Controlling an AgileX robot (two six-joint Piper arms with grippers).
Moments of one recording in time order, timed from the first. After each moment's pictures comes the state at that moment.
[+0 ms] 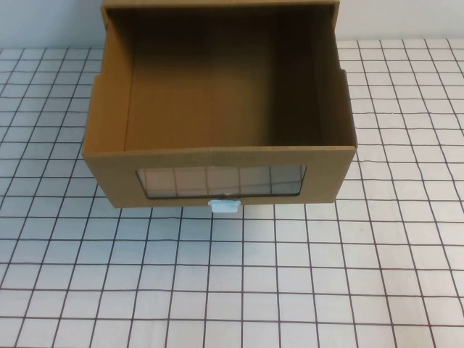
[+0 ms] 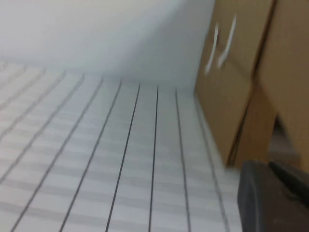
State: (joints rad) right arm 0.03 -0.01 0.02 0.03 -0.04 -0.02; left arm -0.05 -0.01 0.03 -0.14 0.10 -0.03
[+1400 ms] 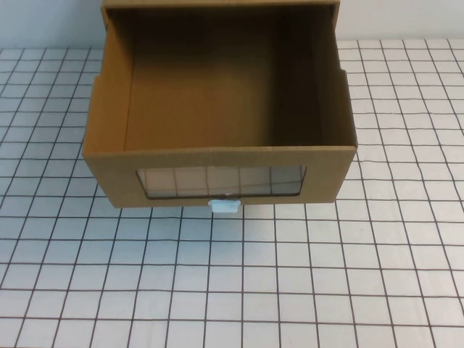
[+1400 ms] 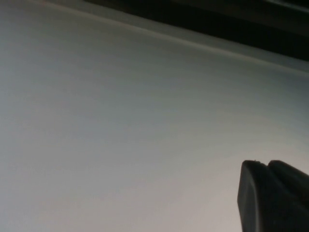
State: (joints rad) right arm 0.03 -0.02 -0.33 0.05 -0.70 0.07; left arm -0.05 -0.01 -0.23 -0.16 -0.74 -0.15
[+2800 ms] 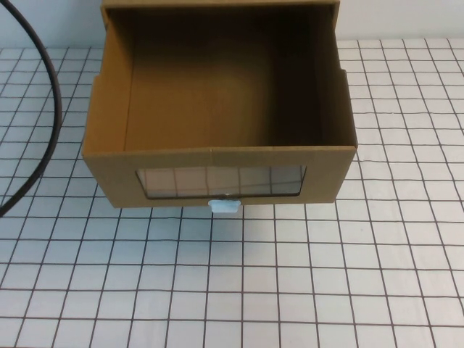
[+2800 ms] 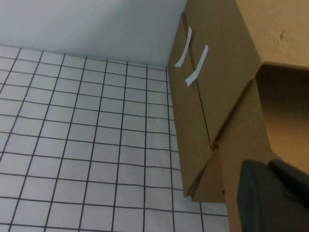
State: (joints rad) right arm 0.11 0.82 -1.15 0.24 0.68 0.09; left arm -0.05 0.97 -1.13 -0.17 0.67 -0.01
